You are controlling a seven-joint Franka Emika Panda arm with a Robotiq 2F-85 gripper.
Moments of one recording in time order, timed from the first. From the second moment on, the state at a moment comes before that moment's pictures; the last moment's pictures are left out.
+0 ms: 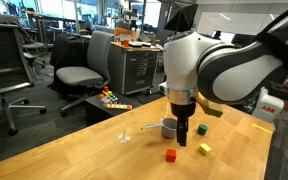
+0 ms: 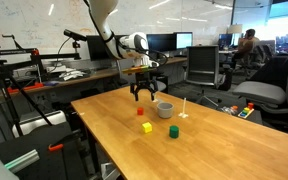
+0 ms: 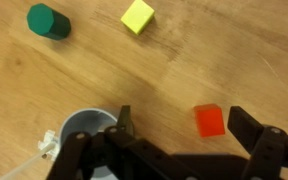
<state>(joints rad) 0.29 0.63 0.11 -1.83 -0.36 2.21 0.07</state>
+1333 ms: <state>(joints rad) 0.34 0.73 0.11 -1.74 -0.30 2.23 0.15</state>
